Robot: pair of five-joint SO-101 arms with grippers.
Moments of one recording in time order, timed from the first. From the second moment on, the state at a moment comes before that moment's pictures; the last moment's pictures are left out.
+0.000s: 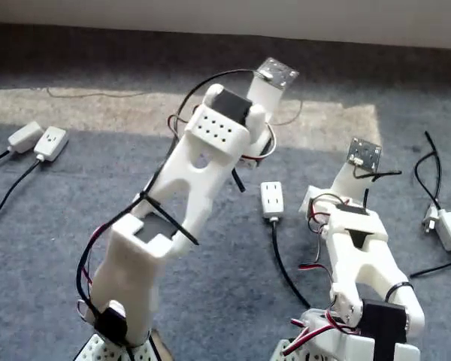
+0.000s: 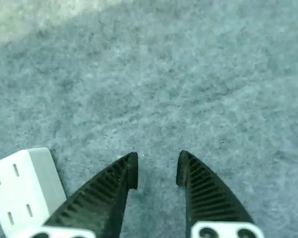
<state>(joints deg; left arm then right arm) 26.2 33.5 -44.6 93.4 1.1 6.3 -12.5 58.7 22.1 -10.2</state>
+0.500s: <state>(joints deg) 33.2 56.7 -77.1 100.1 -19.2 13.4 -12.3 58.6 22.1 -18.2</state>
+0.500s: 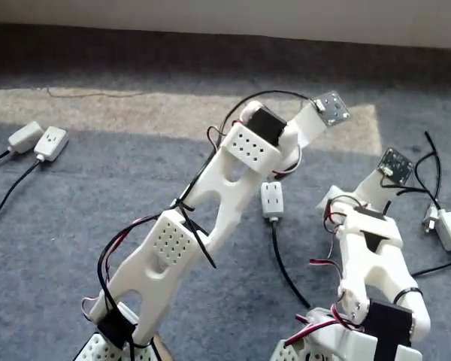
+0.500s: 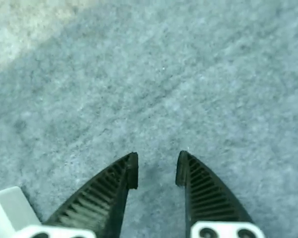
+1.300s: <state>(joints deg) 36.7 43.9 -59.1 100.1 -33.2 16.4 -12.2 58.6 22.1 -22.9</state>
